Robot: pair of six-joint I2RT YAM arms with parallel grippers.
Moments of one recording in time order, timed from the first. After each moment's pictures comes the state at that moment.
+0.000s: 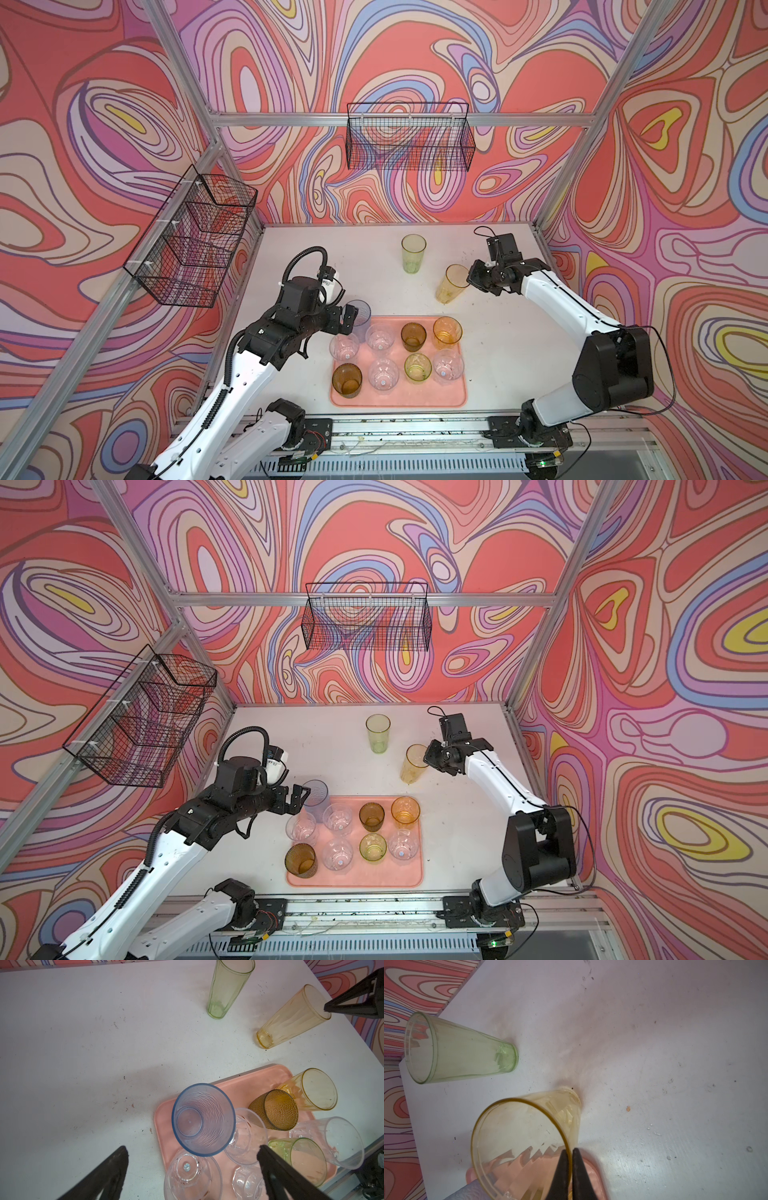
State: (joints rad) left arm -0.40 0.89 0.92 -0.76 0.07 -0.19; right arm 0.20 1.53 1.20 -0.64 -0.12 0.68
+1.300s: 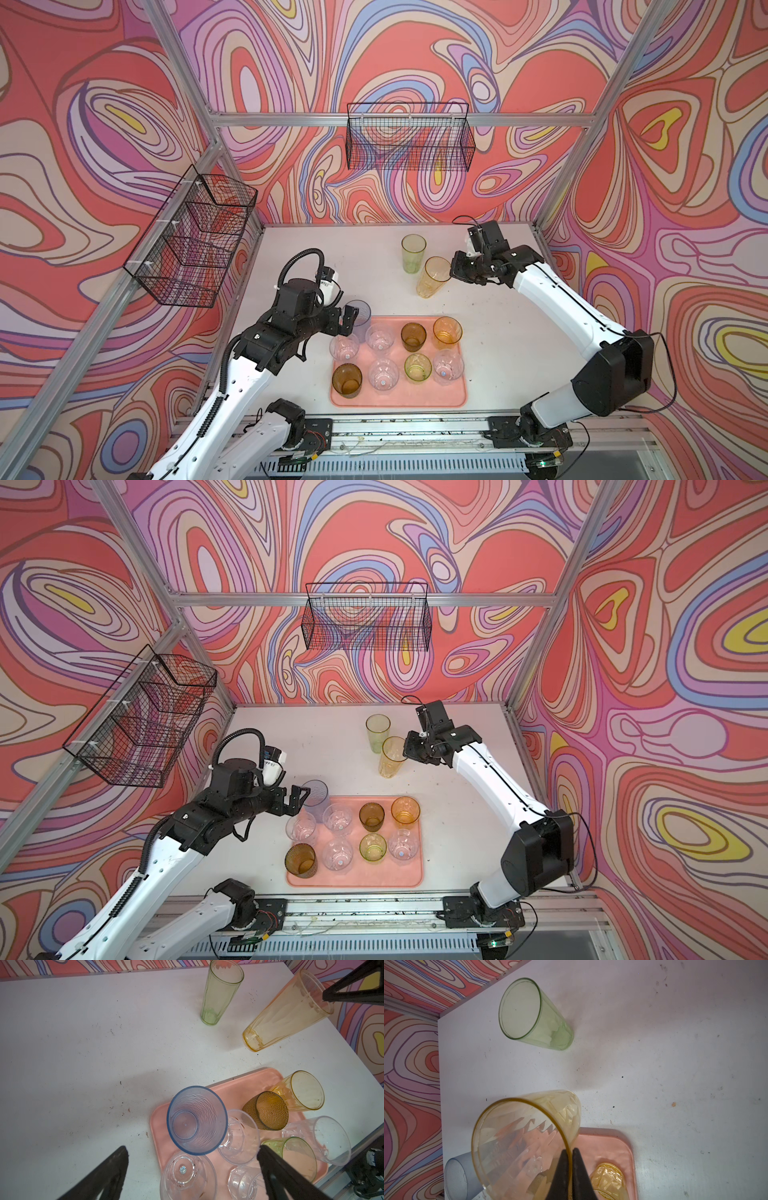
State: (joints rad) left arm -0.40 0.85 0.91 -0.75 0.09 -0.19; right arm 0.40 1.53 1.43 -0.81 -0.10 0.64
